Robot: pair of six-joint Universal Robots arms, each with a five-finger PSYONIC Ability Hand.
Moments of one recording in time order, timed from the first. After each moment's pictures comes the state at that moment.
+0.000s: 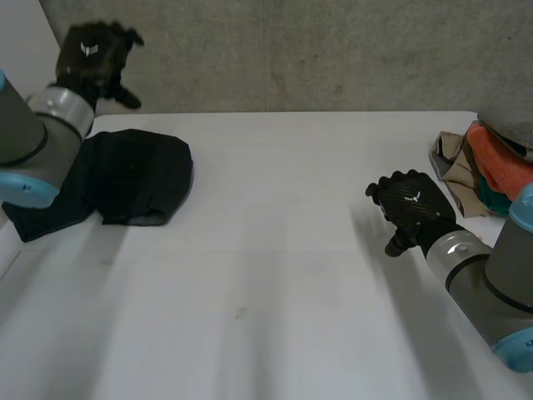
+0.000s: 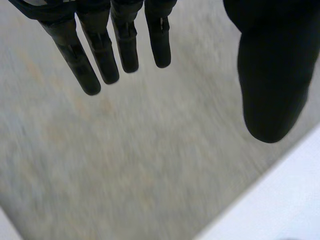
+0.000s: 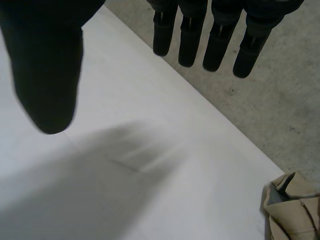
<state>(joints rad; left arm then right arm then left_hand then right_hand) 4.55 -2.20 -1.01 3.44 -1.32 3.38 1.86 -1.22 1.79 -0.34 1.36 2.69 0.41 0.41 0.42 0.41 0.23 0.38 0.39 0.39 0.38 0.19</state>
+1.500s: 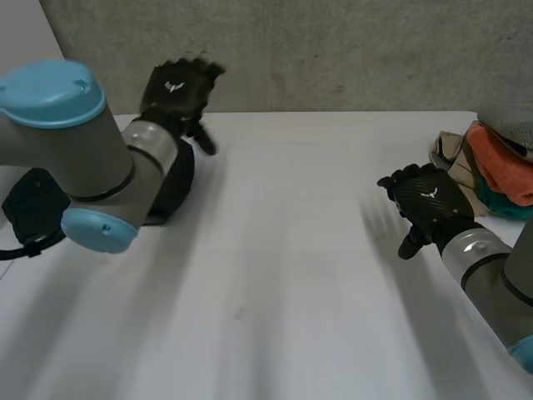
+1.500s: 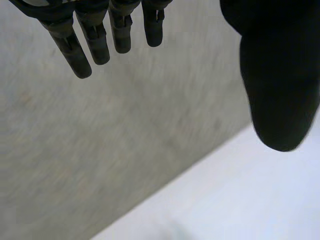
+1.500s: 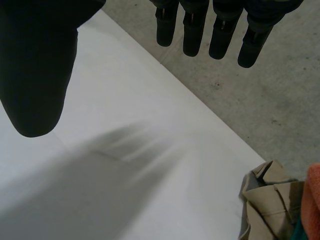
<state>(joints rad) 4.26 -2.16 -1.08 3.29 -1.55 3.38 1.82 -1.28 1.82 -0.33 1.37 2.68 0.18 0.21 0.21 0.20 0.05 0.29 0.28 0.28 0.29 0.07</state>
